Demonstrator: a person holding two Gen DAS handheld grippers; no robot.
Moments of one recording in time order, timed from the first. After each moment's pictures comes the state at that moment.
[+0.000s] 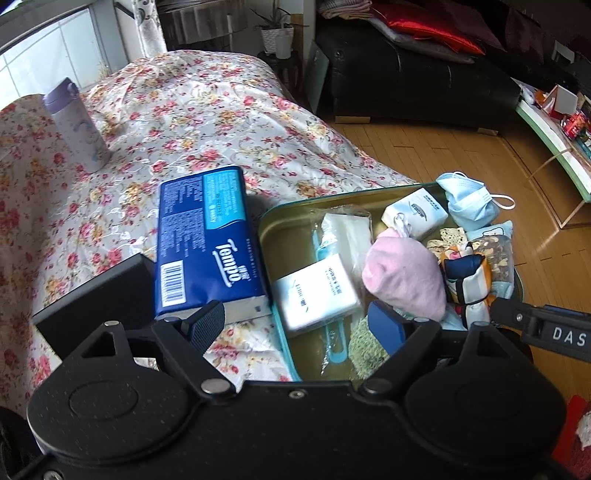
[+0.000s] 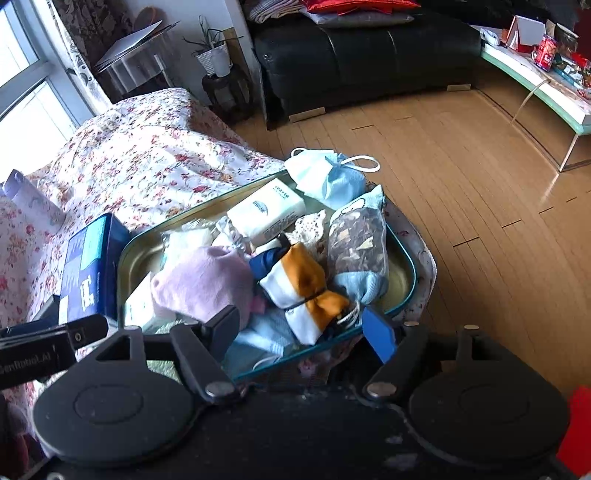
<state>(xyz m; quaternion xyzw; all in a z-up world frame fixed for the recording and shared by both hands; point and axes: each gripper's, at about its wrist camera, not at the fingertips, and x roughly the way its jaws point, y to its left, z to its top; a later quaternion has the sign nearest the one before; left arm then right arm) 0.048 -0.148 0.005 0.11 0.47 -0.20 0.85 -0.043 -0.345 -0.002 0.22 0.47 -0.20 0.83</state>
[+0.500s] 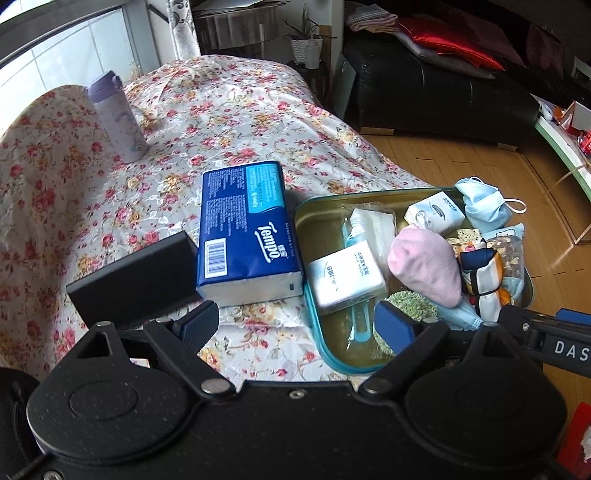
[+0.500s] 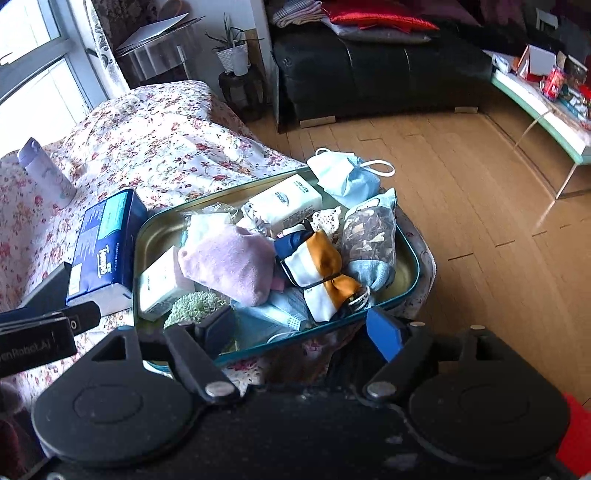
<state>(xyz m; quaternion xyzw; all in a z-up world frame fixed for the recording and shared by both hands) 0.026 -0.121 0.013 0.10 0.46 -0.17 0.87 -0.056 -0.310 0.015 0.17 0.47 -0.19 0.85</state>
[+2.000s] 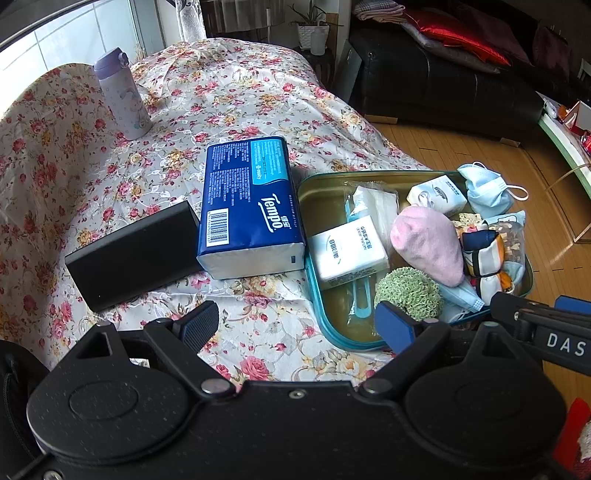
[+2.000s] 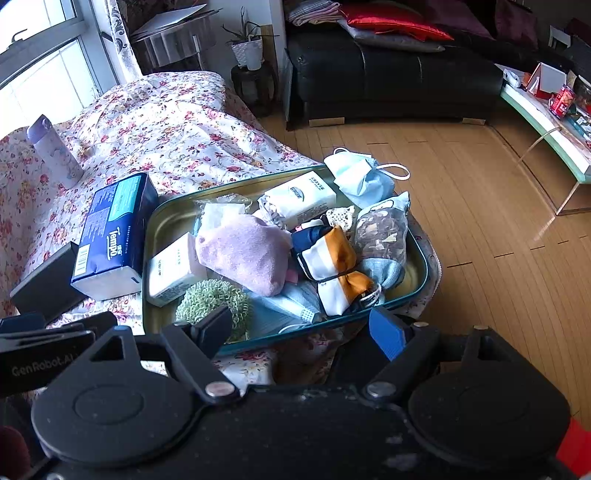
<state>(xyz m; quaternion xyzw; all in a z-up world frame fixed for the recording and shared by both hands) 0.017 -0.114 0.005 0.09 0.48 -0.16 0.86 -0.053 -0.294 0.018 0.14 0.48 -0.18 0.85</state>
